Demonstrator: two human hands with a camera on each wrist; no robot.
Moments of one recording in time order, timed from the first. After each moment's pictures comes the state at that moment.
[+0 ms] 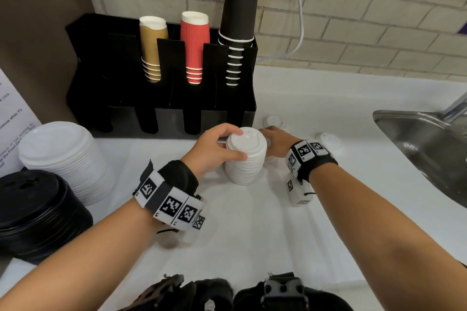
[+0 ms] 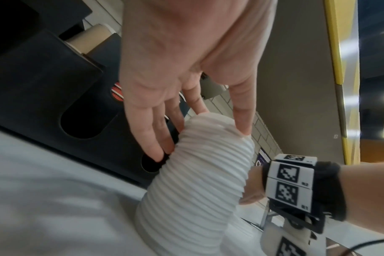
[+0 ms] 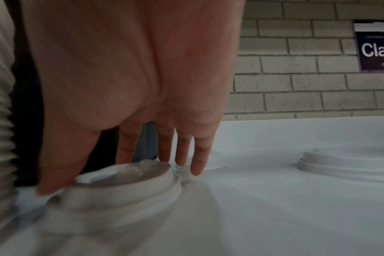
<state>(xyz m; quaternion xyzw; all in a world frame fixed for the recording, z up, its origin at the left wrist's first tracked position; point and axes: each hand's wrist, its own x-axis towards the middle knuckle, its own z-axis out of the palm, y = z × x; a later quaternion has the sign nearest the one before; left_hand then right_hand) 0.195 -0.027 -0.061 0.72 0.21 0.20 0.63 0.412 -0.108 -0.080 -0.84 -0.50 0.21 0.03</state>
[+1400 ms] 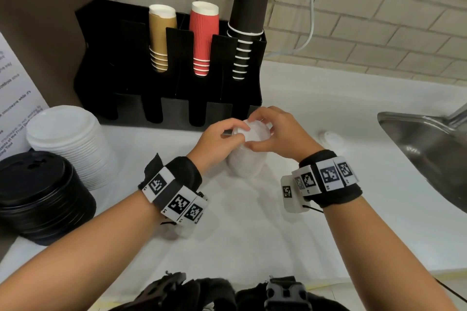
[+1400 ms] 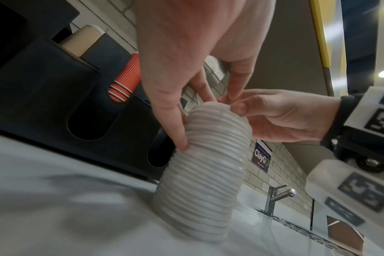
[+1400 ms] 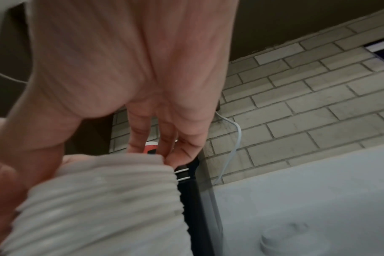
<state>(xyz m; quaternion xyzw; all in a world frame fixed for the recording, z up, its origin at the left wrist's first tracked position) 0.194 -0.039 -0.061 0.70 0.22 0.24 0.63 0.343 -0.139 -0.021 -0.75 -0.59 0.12 0.28</state>
